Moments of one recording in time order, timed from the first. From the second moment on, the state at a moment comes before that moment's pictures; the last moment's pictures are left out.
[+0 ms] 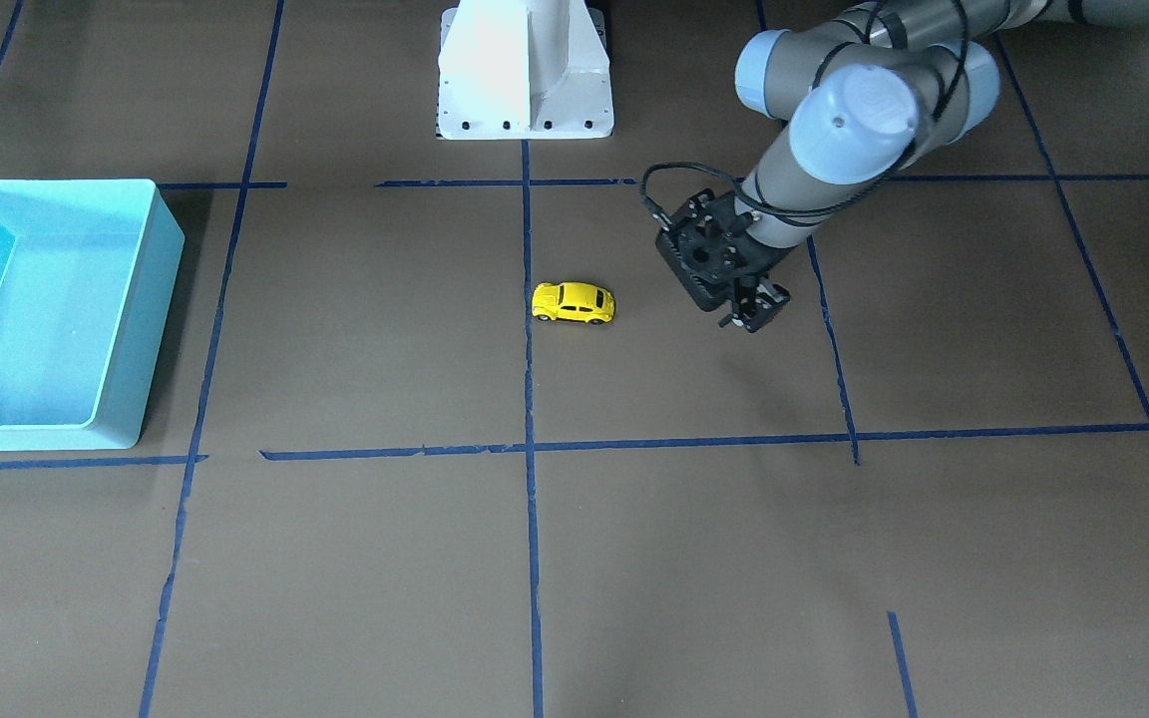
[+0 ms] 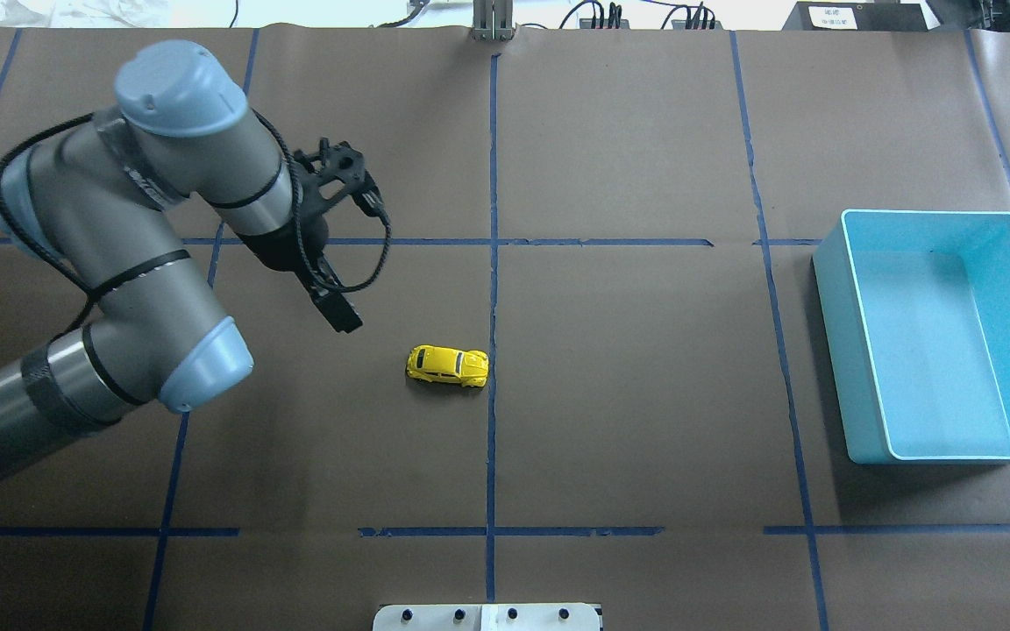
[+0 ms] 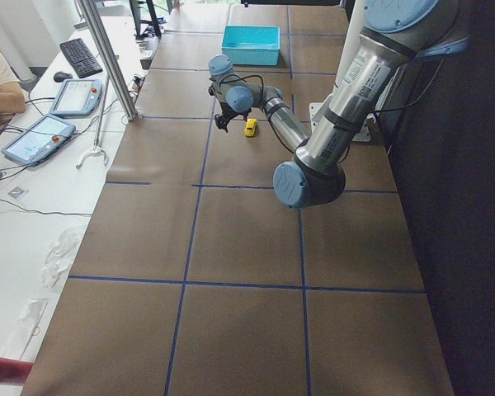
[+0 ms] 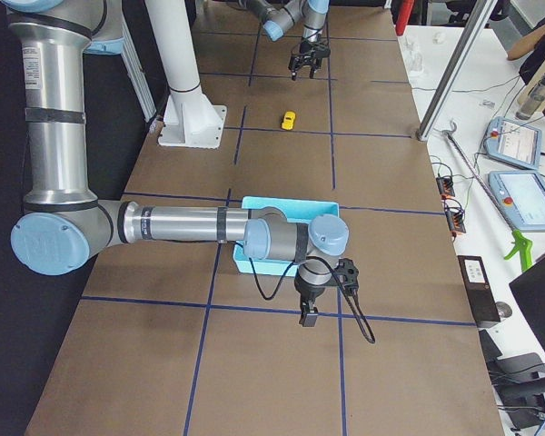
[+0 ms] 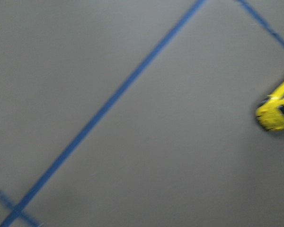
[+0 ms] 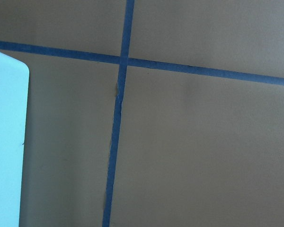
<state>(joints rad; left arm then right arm) -0.71 -2.19 -1.71 -1.58 -2.26 -0.04 1.50 -1.59 1.60 -1.64 2.23 -0.09</state>
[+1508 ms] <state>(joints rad) -0.51 -2.31 -1.58 -1.60 -1.95 0.42 1.47 -1.58 1.61 -1.64 2.22 -0.09</state>
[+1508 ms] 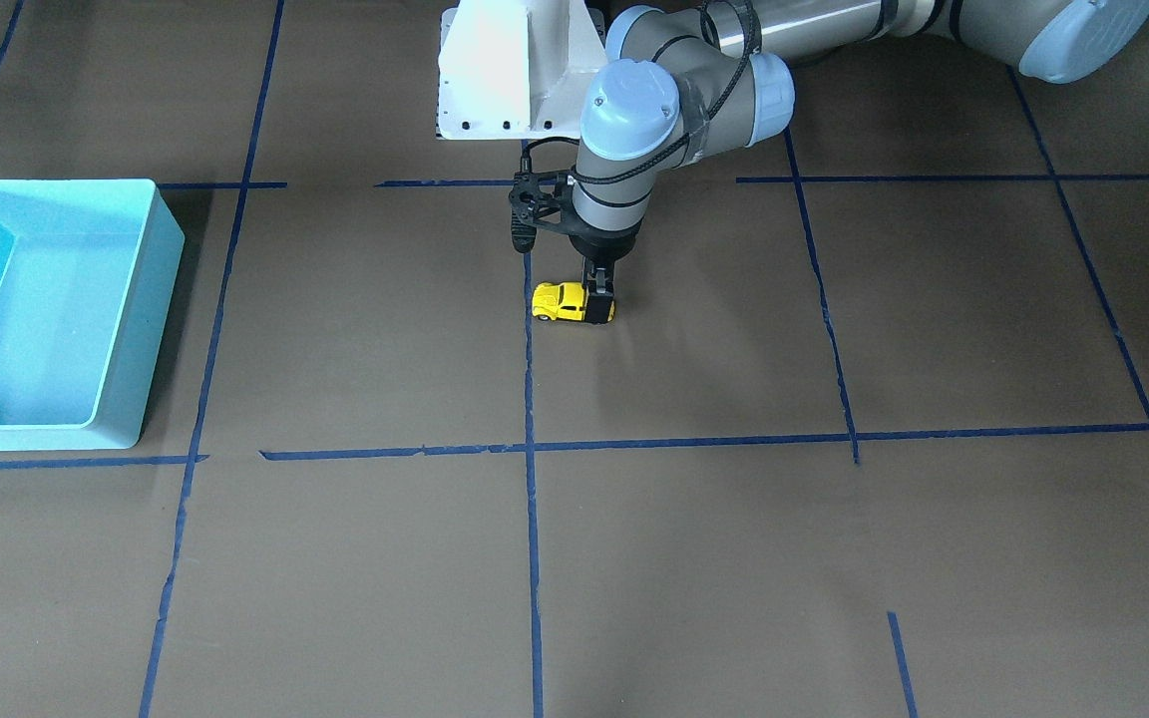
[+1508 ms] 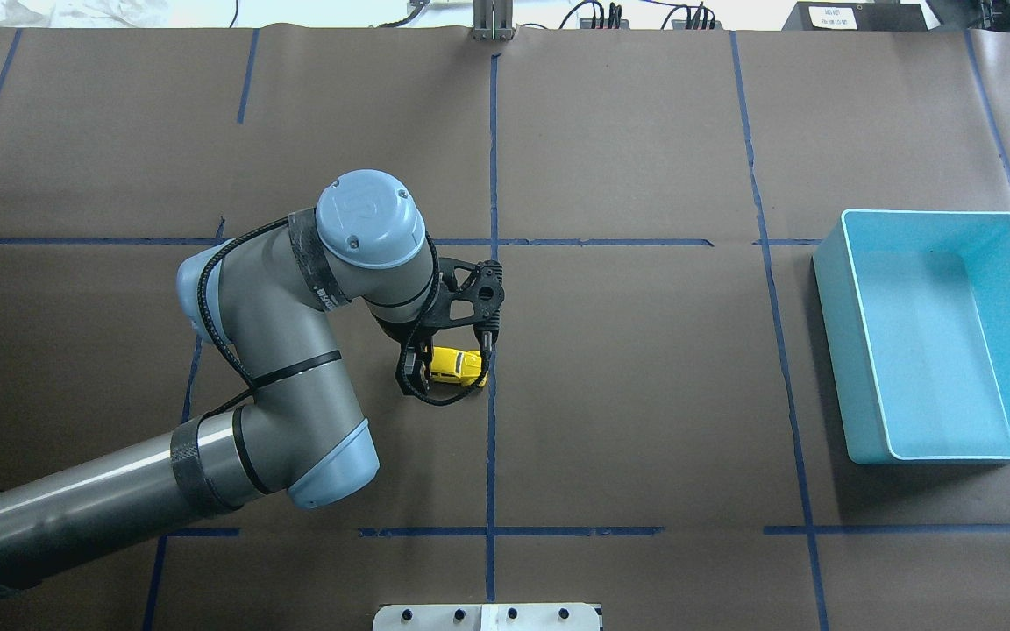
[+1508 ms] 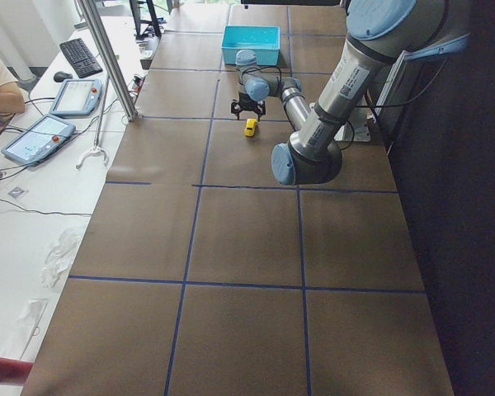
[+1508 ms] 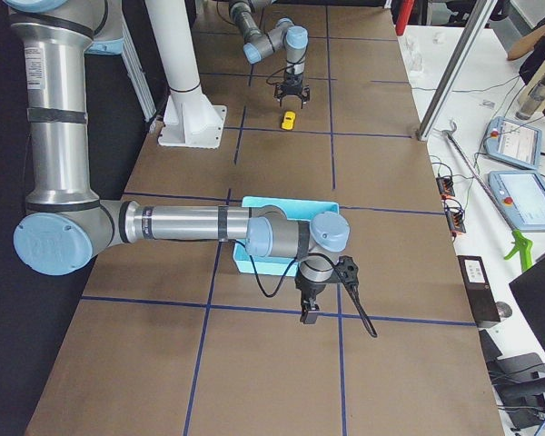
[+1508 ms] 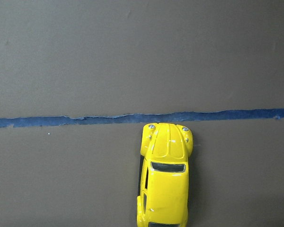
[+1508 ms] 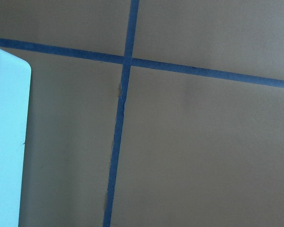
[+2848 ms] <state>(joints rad) -0.48 -2.31 -1.50 -1.69 -1.89 0.37 1.47 -1.58 1.60 -1.64 2.21 -0.09</state>
